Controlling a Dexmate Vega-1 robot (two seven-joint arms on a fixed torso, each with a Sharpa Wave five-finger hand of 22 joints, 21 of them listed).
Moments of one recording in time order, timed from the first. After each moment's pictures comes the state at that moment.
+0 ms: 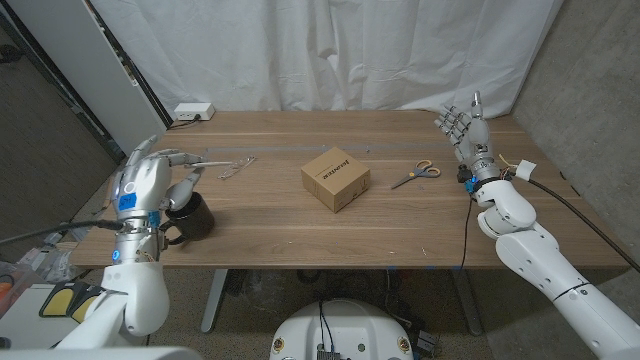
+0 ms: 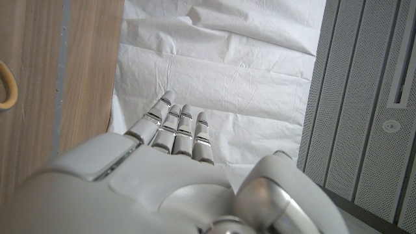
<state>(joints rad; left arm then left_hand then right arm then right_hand) 1.86 0.59 -0.16 -2.35 0.86 0.36 0.71 1.17 0.09 0.16 -0.07 0.20 1.07 -0.25 0.34 0.17 1.12 -0.22 0.18 0.18 0.70 -0.07 0.19 0.18 0.21 -0.04 0.21 0.18 -1.17 -0.61 -0.15 -1.81 0.71 0.27 -0.18 0.29 0.04 -0.02 0.07 0.21 0.32 0.08 0.20 0.19 0.33 0.10 0.23 0.19 0.24 0.03 0.19 0.19 0.36 -0.04 0.21 0.18</state>
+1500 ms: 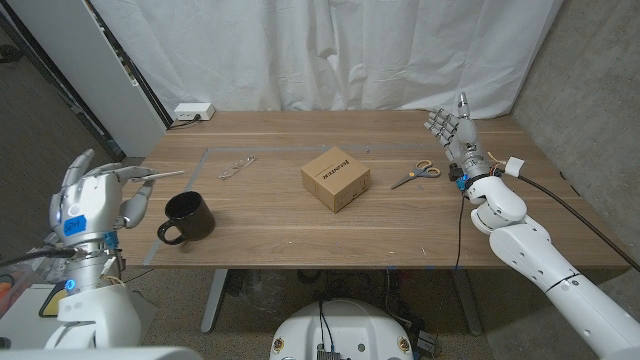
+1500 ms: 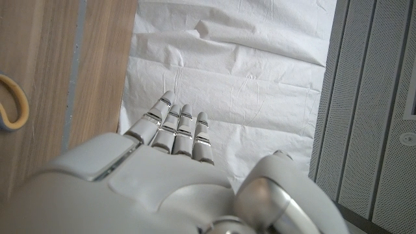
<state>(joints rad) 1.94 0.41 -0.27 -2.34 0.97 0.39 0.75 1.16 0.08 0.17 -0.06 0.21 1.07 -0.25 0.34 0.17 1.13 -0.22 0.18 0.19 0.71 -0.07 0.19 0.18 0.22 -0.04 0.21 0.18 -1.11 -0.62 -0.20 -1.79 0.71 0.22 -0.17 0.29 0.05 -0.01 0.07 0.21 0.32 0.08 0.20 0.19 0.33 0.10 0.23 0.19 0.24 0.03 0.19 0.19 0.36 -0.04 0.21 0.18</state>
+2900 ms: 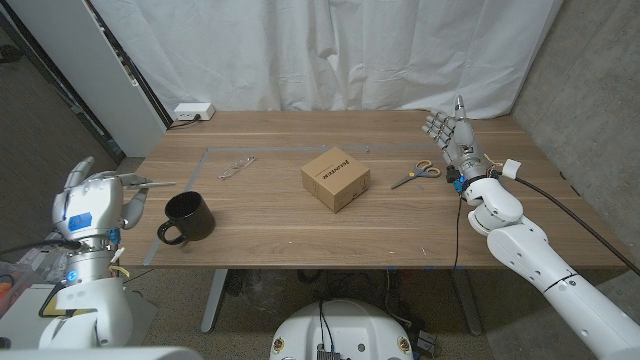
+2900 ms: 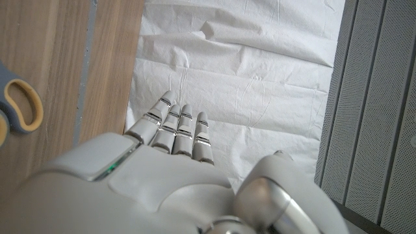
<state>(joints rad) 1.90 0.51 -0.25 -2.27 1.04 0.53 0.62 1.16 0.08 0.17 -0.06 0.20 1.07 -0.25 0.35 0.17 1.13 -0.22 0.18 0.18 0.71 -0.07 0.19 0.18 0.22 -0.04 0.21 0.18 -1.12 -0.62 -0.20 -1.79 0.71 0.21 -0.19 0.29 0.05 -0.02 0.07 0.21 0.32 0.08 0.20 0.19 0.33 0.10 0.22 0.19 0.24 0.03 0.19 0.19 0.36 -0.04 0.21 0.18</state>
